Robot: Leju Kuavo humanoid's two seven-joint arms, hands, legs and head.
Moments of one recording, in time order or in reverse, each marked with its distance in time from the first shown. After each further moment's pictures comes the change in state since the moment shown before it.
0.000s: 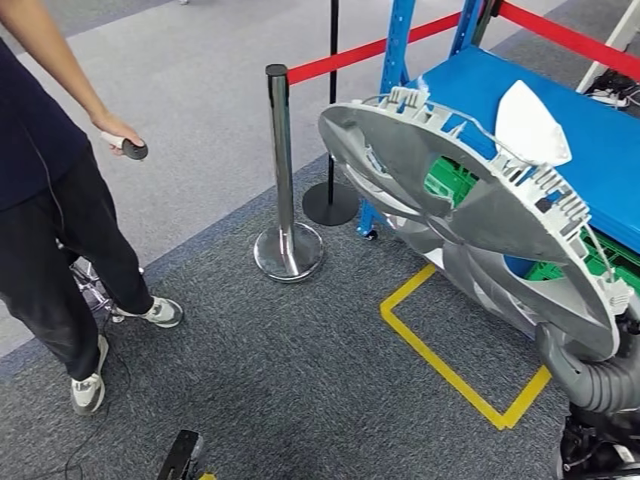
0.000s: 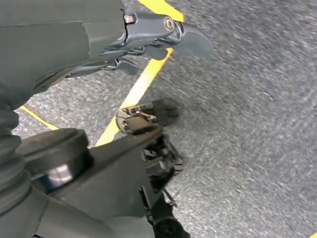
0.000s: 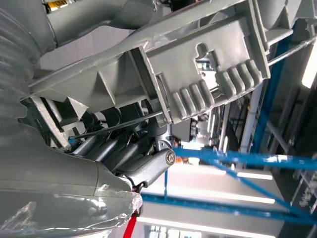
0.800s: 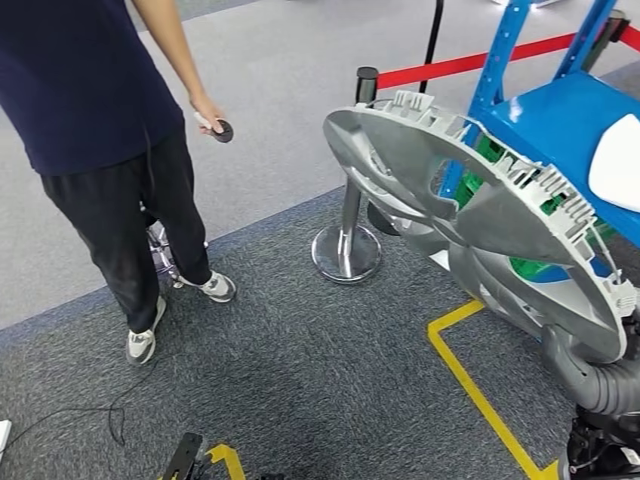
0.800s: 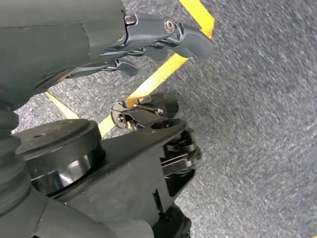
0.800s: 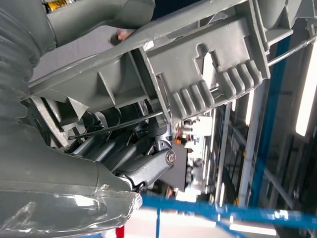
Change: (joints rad) left arm 0.000 -0.002 0.000 0.000 -0.002 0.004 -0.002; right arm 0.009 0.000 -0.017 -0.005 0.001 -0.002 -0.002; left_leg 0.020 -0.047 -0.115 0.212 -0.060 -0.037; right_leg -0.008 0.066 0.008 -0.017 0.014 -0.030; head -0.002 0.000
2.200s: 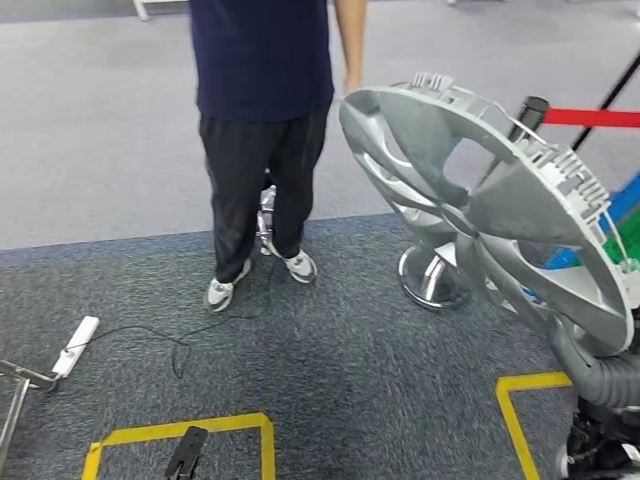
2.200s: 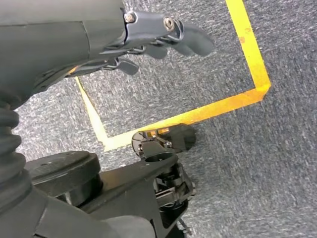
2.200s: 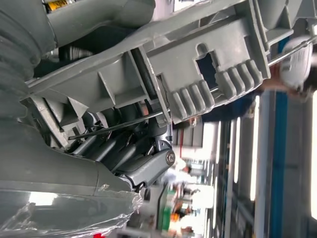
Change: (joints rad) left arm -0.022 -0.015 -0.008 0.000 -0.066 0.137 0.082; right arm -0.025 0.000 0.008 -0.002 -0.004 -0.055 0.041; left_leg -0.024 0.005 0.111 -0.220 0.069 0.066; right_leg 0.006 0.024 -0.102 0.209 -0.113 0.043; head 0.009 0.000
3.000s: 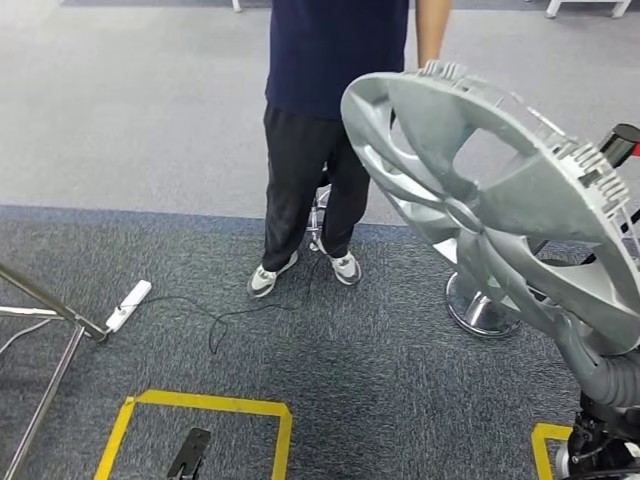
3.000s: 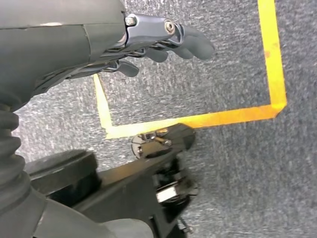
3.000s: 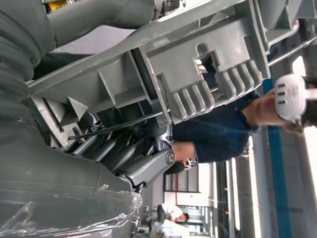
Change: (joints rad) left arm 0.000 0.003 -0.012 0.000 -0.014 0.028 -0.003; right arm -0.001 0.000 -0.002 -0.011 -0.036 0.005 -0.004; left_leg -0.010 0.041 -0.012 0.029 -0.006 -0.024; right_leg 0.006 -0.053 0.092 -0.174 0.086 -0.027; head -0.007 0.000
